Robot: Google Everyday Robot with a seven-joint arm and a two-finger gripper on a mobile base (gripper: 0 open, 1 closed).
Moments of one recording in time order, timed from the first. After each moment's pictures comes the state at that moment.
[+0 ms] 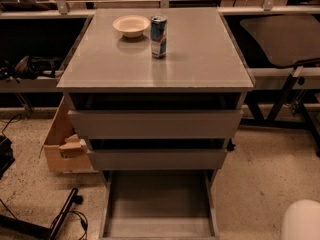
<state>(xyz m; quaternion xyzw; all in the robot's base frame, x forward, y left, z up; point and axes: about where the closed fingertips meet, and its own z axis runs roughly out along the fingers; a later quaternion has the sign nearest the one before) 0.262 -0.097 0.114 -0.59 0.79 0.16 0.07</state>
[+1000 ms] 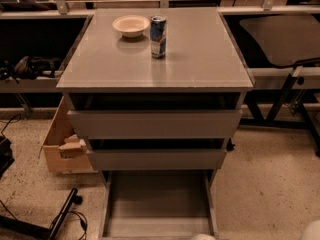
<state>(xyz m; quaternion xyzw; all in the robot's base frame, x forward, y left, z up) 0.355 -0.077 0.133 -0.61 0.77 0.06 0.17</state>
